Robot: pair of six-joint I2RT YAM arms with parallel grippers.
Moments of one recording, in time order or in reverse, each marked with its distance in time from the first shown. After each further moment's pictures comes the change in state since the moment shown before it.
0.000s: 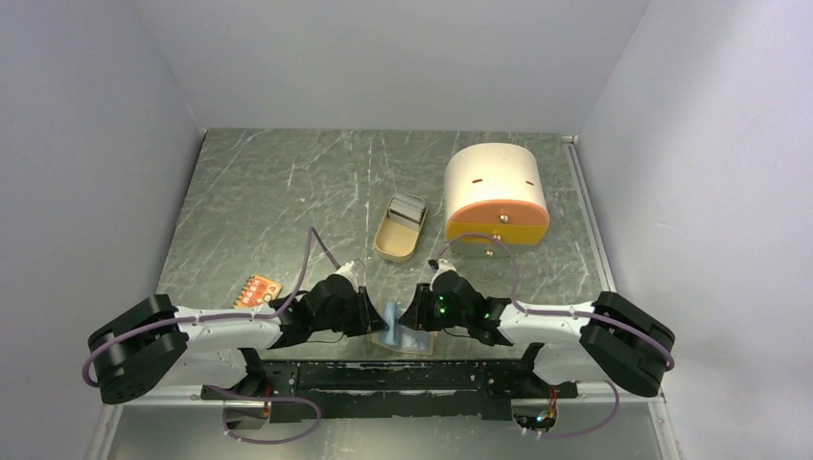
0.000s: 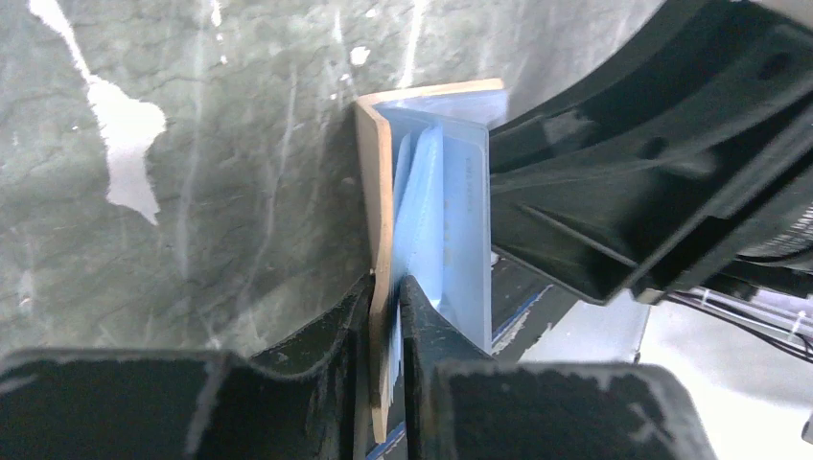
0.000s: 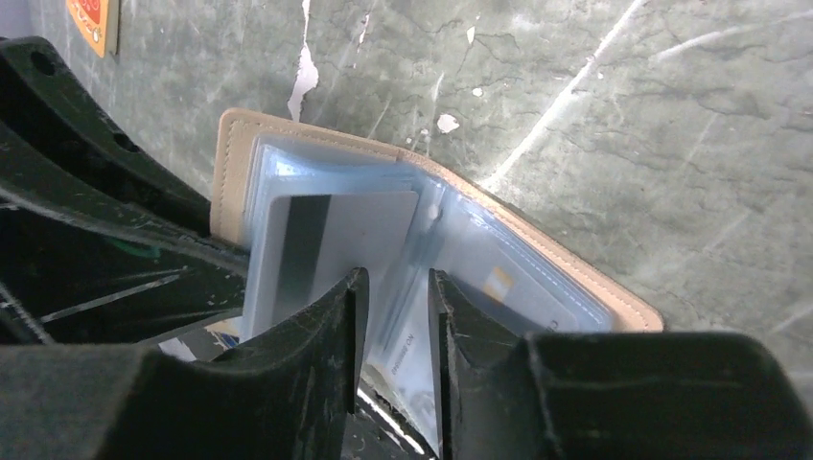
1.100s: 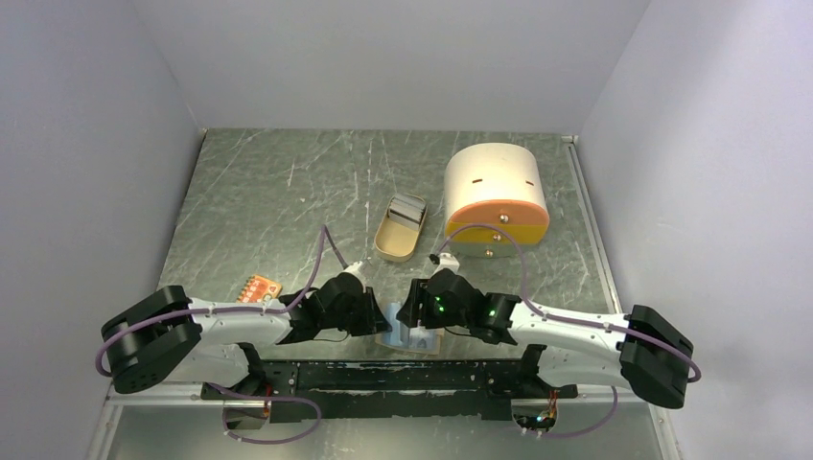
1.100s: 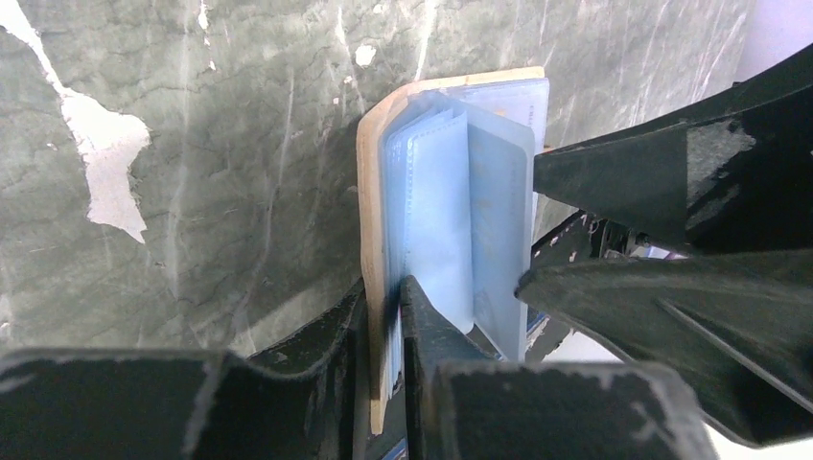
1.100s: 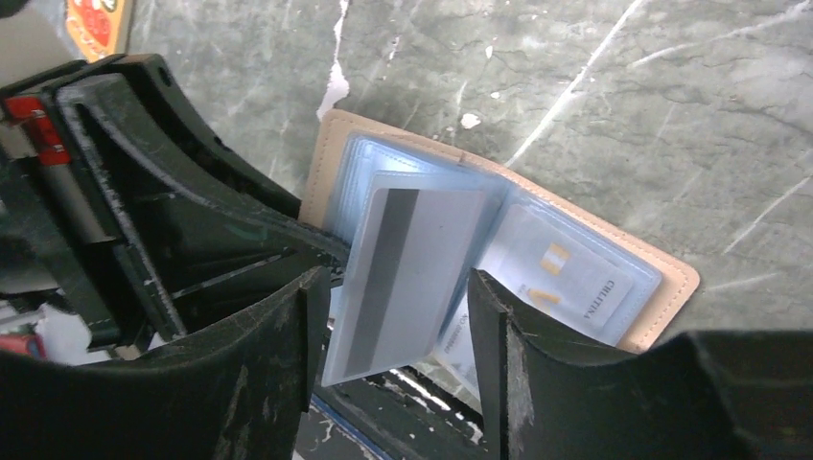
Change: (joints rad) left arm -0.022 0.089 0.058 -0.046 -0.015 0.027; right arm 0.091 -0.177 0.136 -0.341 0.170 0.012
